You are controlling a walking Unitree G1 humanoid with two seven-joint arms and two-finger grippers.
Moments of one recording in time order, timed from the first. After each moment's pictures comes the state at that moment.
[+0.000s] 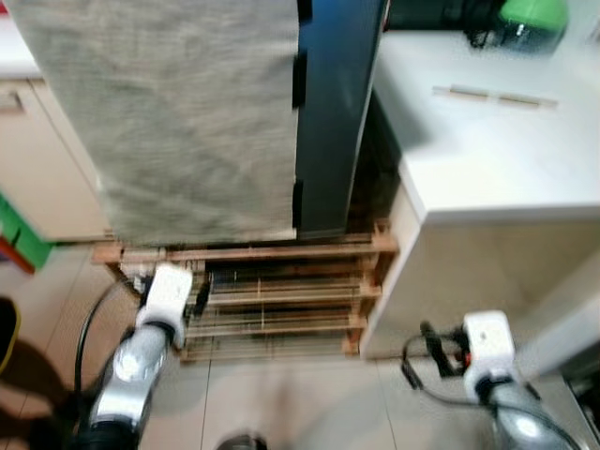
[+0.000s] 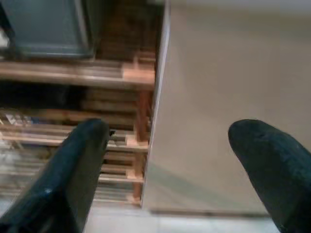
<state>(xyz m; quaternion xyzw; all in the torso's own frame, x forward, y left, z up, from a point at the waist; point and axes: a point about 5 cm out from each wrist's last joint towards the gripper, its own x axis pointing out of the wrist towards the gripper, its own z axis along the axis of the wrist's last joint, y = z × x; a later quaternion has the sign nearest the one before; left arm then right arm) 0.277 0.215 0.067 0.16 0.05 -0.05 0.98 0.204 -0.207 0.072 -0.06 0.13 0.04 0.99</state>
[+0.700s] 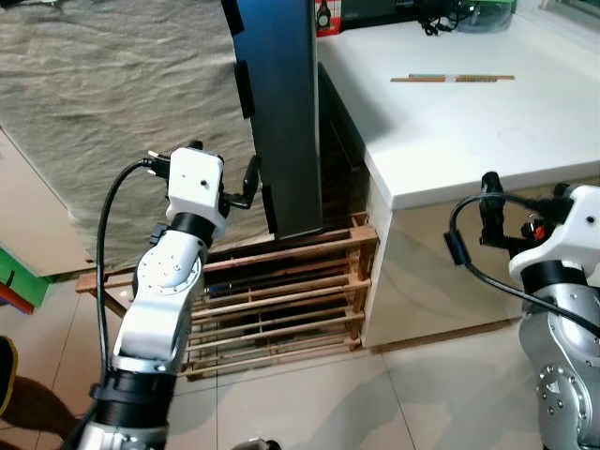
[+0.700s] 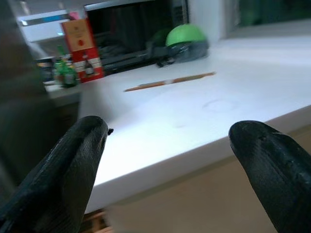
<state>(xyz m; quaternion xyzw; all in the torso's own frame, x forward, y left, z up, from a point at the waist) 0.305 0.133 0.186 0.03 -0.11 -0.09 0.99 0.245 -0.202 0.198 0.06 -0.08 -0.07 0.99</state>
